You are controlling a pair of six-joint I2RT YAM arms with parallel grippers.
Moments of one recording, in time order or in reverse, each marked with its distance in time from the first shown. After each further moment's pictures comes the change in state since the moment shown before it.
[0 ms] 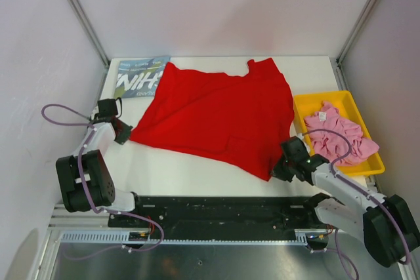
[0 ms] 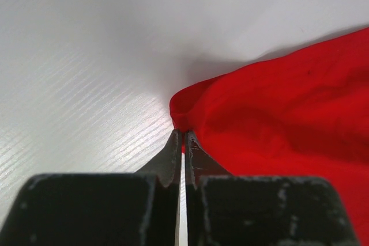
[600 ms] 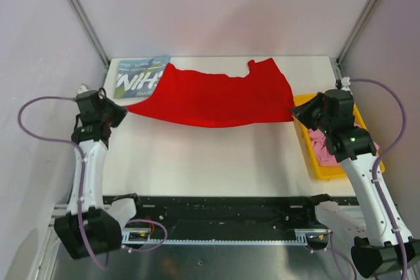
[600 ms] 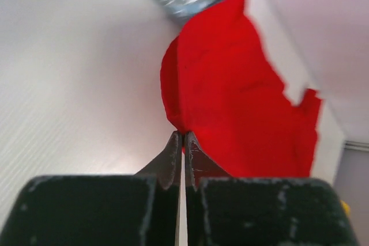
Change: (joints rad) left arm -0.001 -0.340 0.090 -0.006 0.246 0.028; right arm -0.289 -0.073 0.657 -0.181 0.011 -0.209
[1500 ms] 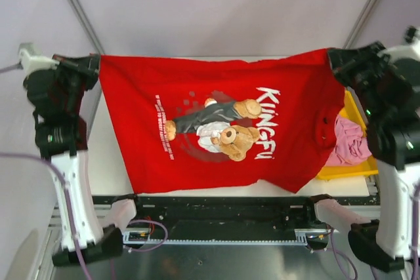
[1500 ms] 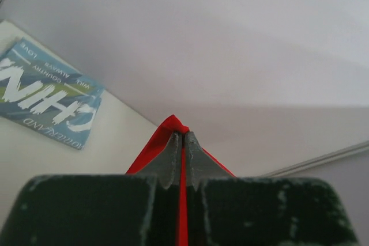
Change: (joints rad) left arm -0.001 -0.156 0.532 -0.001 0.051 -0.116; right arm -0.023 0.119 0.798 -0.117 0.098 -0.145
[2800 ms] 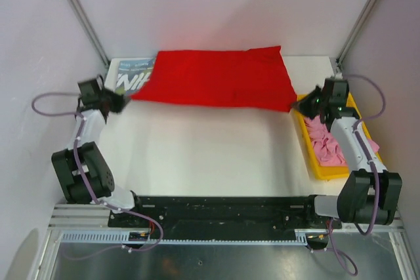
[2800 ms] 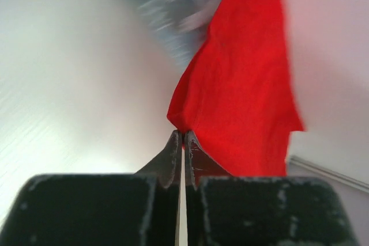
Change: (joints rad) left arm 0.084 0.605 -0.270 0.259 0.160 -0.100; right arm -0.240 0.290 -0.747 0.432 -0.361 0.120
